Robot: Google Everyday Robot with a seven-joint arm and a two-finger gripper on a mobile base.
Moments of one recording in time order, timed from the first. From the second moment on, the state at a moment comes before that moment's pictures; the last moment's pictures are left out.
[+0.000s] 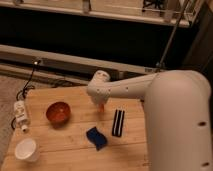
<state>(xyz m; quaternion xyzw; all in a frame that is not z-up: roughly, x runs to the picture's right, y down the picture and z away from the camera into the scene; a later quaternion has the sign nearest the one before) -0.037 0.075 0.851 -0.10 -0.15 -0.79 0.59</state>
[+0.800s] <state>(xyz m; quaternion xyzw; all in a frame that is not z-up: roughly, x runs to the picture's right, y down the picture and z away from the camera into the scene) -0.150 0.173 0.731 0.06 -0.28 -0.84 0.45</state>
